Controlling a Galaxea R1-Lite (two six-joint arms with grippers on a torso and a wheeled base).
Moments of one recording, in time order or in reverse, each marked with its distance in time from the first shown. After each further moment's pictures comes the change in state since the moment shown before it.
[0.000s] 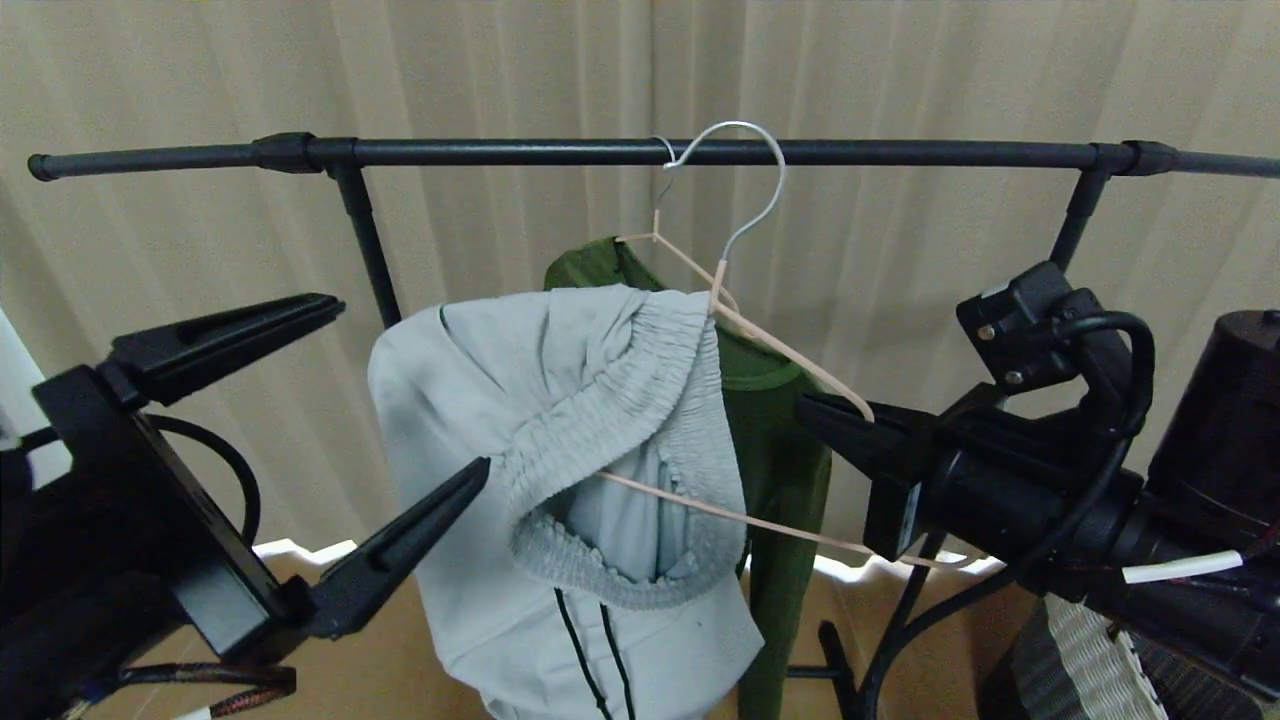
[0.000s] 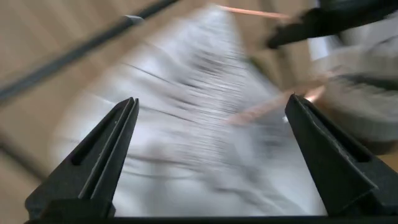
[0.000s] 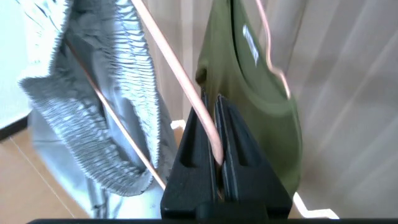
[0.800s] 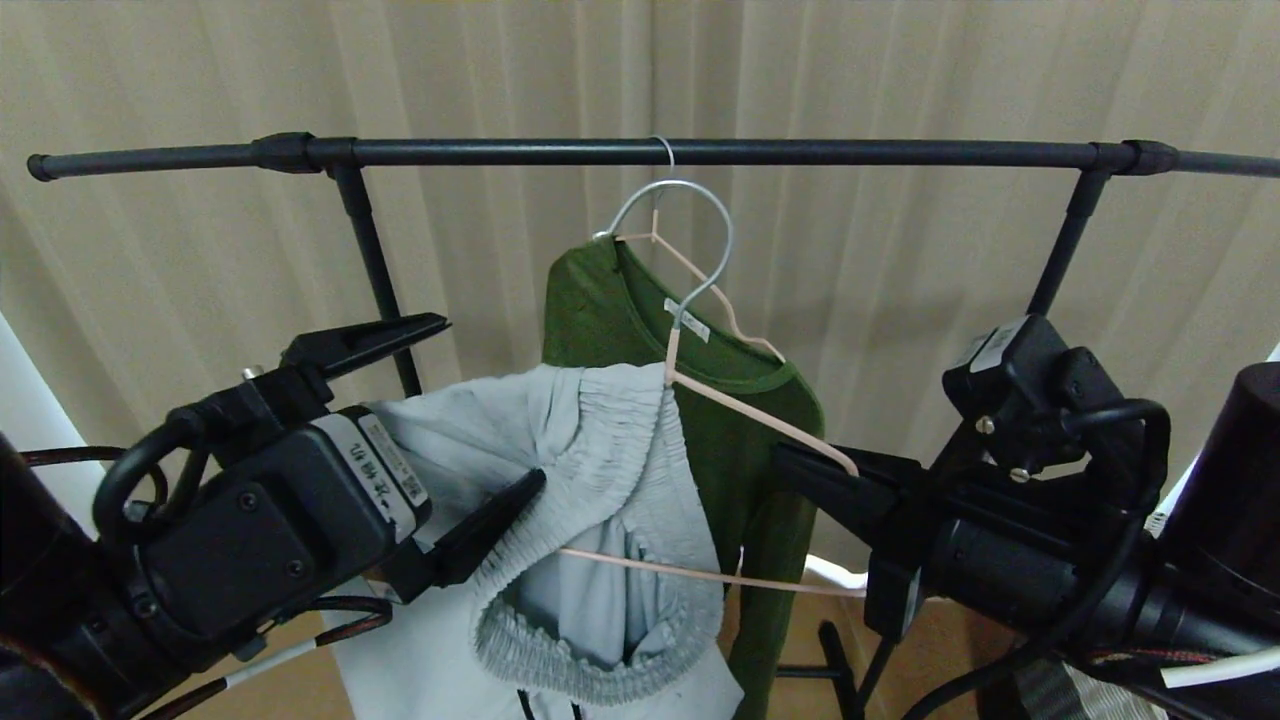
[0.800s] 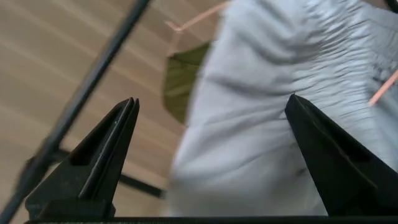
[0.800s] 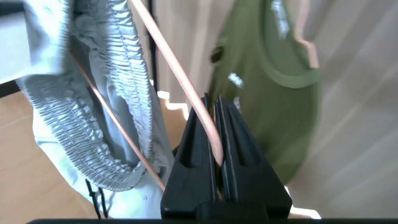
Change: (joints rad) left arm 0.041 0.192 -0.051 0.005 0.001 0.317; right arm 0.089 -0.017 0.051 -0.010 0.028 -0.084
